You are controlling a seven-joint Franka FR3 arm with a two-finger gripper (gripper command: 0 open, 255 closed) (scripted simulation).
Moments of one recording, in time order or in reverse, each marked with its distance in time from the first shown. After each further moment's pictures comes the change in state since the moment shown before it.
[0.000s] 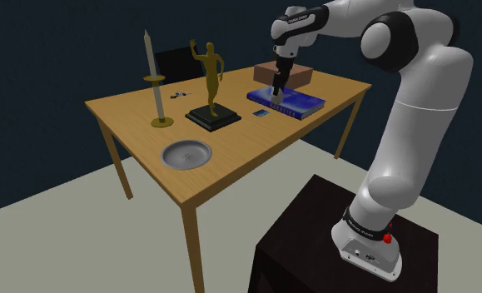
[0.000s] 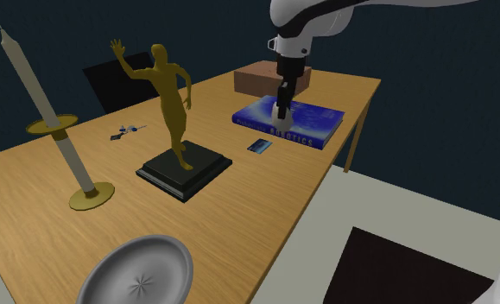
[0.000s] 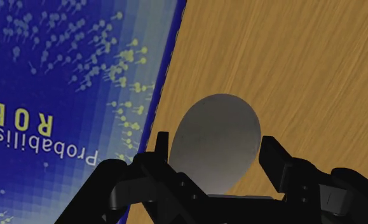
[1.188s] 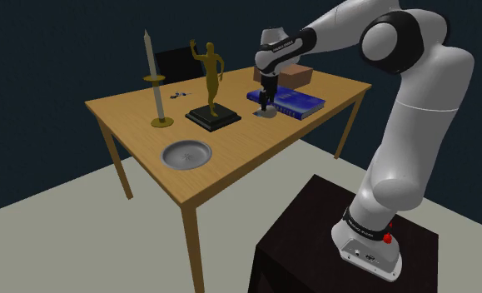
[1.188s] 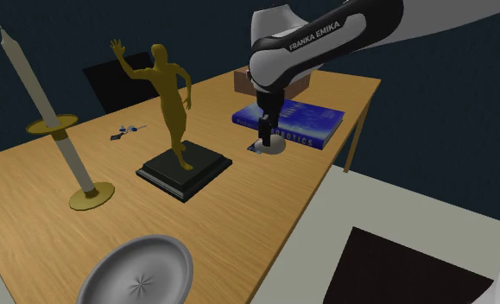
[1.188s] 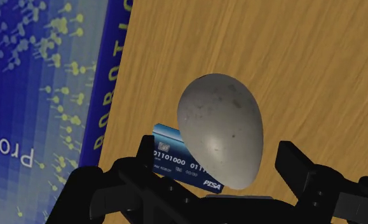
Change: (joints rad) arm 0.103 -0.004 0.065 -0.184 -0.204 0.219 0.237
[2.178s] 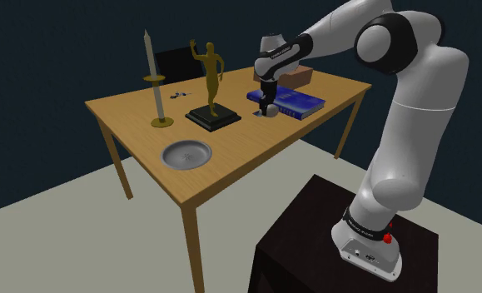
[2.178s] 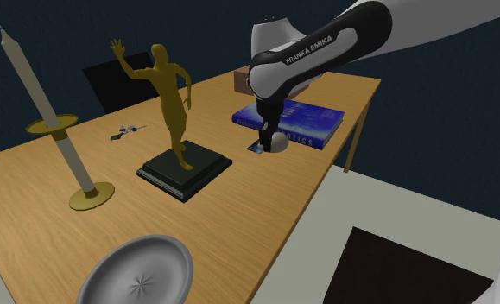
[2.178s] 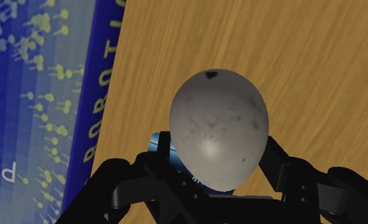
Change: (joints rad) arm -0.006 0.028 -0.001 -0.030 0.010 0.057 -0.006
